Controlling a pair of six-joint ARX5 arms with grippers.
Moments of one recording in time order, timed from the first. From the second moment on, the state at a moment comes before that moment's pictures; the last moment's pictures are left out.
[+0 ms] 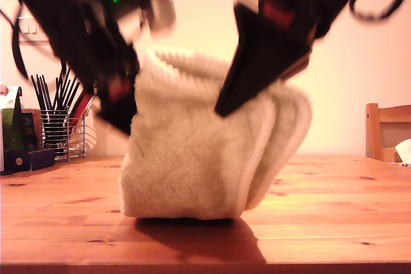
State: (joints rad) left arm -0.64 1.58 0.99 -0.49 0.29 0.58; right arm 0.81 1.31 0.92 -0.59 -0.28 -0.42
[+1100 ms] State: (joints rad) left arm -0.55 1.66 0.99 -0.45 0.05 0.58; right arm 0.69 1.63 1.19 -0.65 -0.36 -0.39
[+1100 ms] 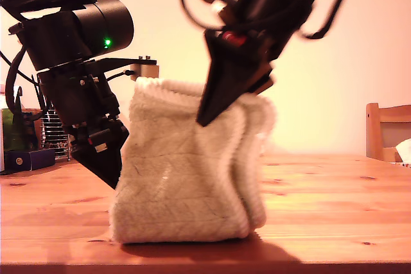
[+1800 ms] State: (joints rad) left arm -0.54 1.66 0.99 -0.50 0.26 0.55; right arm 0.62 1.85 1.30 -0.50 -0.36 -0.42
